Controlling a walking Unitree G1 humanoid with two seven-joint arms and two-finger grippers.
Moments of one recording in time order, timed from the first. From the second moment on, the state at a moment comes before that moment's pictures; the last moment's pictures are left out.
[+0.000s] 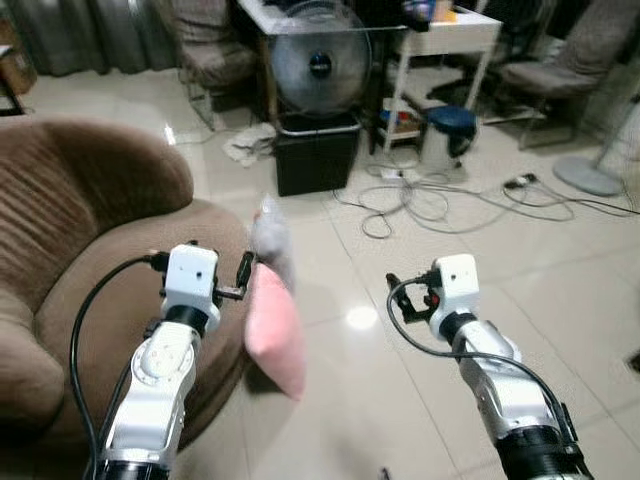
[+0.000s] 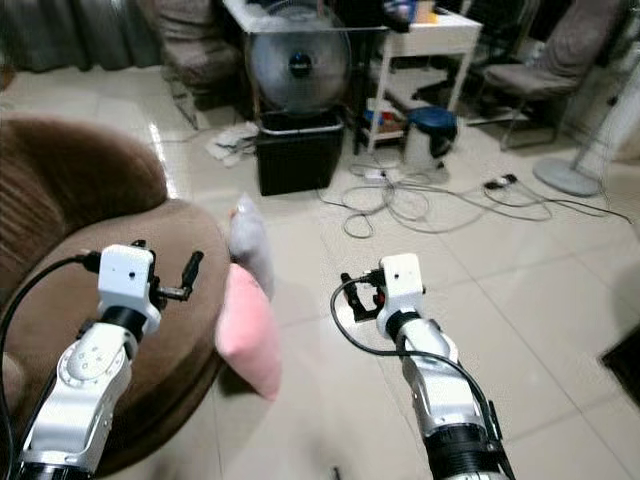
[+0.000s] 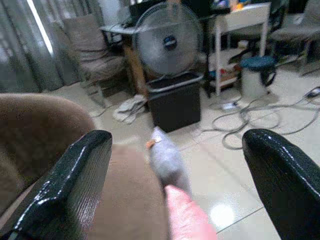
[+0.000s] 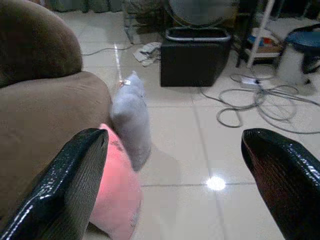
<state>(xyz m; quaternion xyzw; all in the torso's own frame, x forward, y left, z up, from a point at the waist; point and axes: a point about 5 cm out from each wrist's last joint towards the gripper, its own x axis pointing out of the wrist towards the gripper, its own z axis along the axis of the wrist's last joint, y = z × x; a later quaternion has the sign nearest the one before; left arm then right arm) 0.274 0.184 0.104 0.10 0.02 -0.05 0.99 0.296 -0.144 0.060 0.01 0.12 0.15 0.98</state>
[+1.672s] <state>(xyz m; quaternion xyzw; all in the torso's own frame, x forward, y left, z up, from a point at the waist) 0.284 0.190 0.105 0.11 0.02 -0.04 0.99 0.296 -0.141 0.065 0.01 0.11 0.14 0.98</state>
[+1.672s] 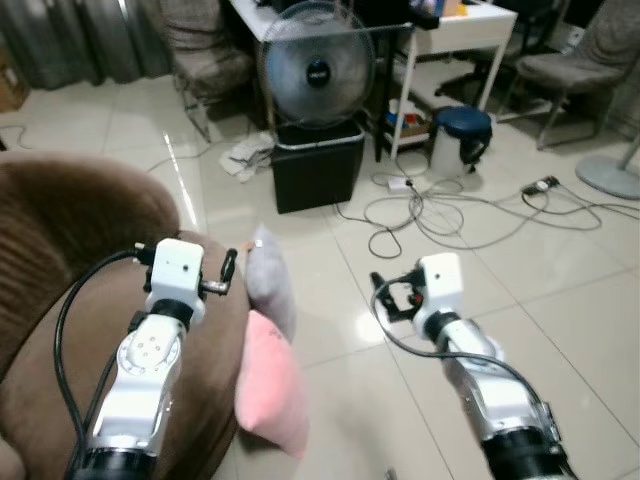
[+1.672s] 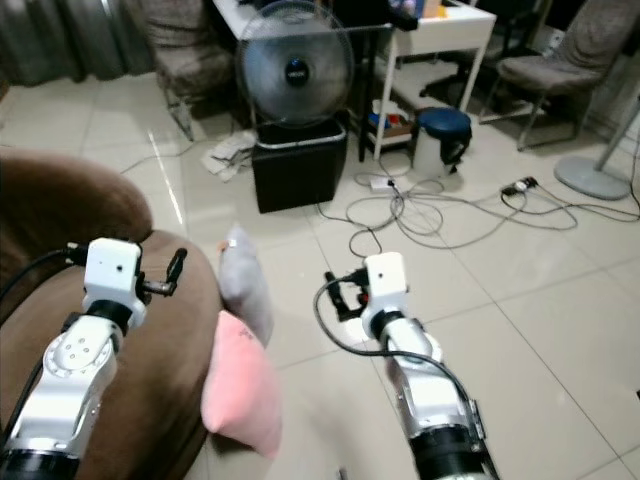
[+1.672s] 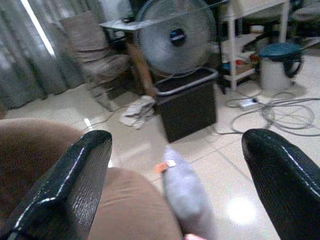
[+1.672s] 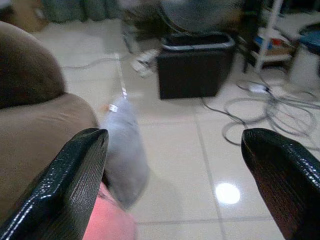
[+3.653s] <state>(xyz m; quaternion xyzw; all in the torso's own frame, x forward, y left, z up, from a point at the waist) 0.287 0.188 0.107 0.16 0.02 -0.07 0.98 0.294 -0.133 0.059 0.02 0.12 0.14 0.98</state>
